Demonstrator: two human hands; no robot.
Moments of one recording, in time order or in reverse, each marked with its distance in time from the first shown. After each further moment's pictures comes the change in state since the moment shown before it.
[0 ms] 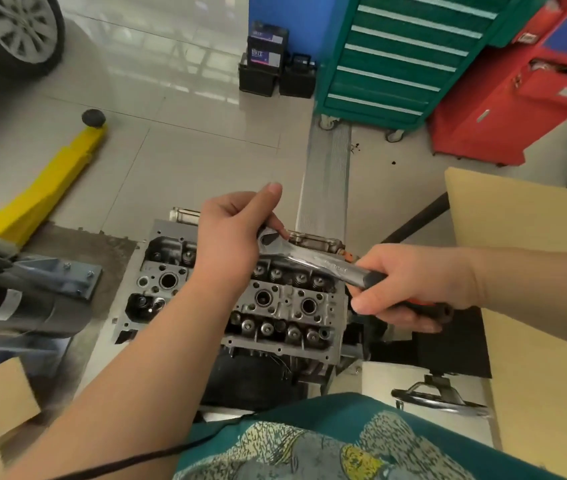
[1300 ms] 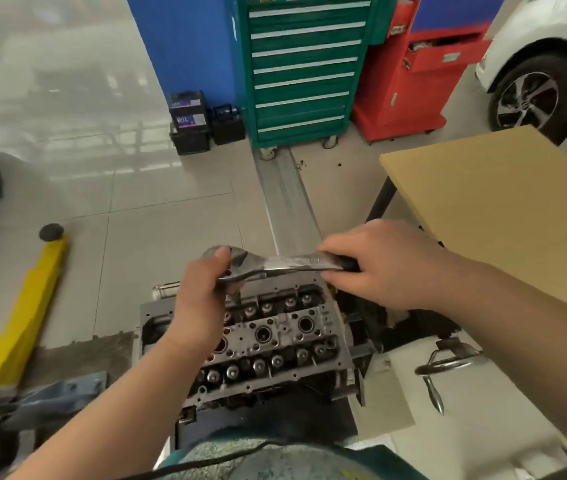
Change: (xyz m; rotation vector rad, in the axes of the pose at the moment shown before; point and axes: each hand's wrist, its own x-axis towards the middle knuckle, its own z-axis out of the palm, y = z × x) left_hand 0.006 0.012 -0.023 -0.011 -0.371 -0.130; right_hand -0.030 -0.020 0.064 -0.857 1.028 -0.087
